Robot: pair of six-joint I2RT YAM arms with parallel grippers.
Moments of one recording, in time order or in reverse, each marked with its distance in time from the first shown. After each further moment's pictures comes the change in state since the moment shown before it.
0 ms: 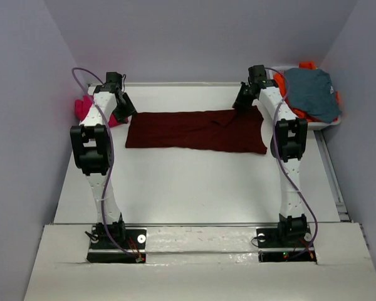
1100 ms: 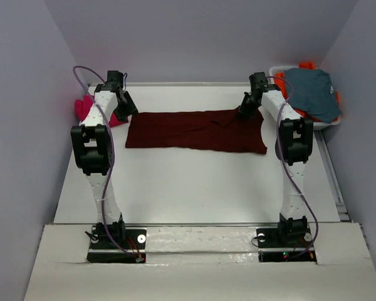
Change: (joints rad) left arm -0.010 0.000 0.020 -0.007 0.001 0.004; right arm 0.000 -0.142 -0.251 -0.028 0.074 0.027
